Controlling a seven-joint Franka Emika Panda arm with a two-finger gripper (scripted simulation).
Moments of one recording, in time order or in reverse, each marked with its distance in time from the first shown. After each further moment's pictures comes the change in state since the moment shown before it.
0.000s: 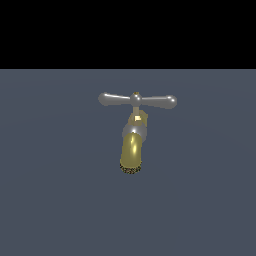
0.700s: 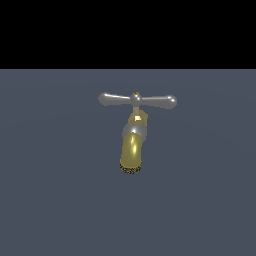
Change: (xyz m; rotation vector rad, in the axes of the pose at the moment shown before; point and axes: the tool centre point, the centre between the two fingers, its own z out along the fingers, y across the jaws) arm 0.003 0.011 0.017 0.003 0.000 -0.078
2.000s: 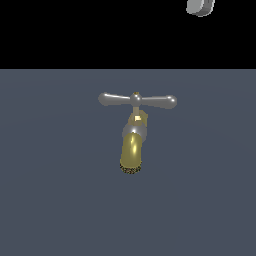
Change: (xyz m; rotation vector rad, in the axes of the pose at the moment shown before) arm 0.041 0.073 0.123 0.018 -0.002 -0.556
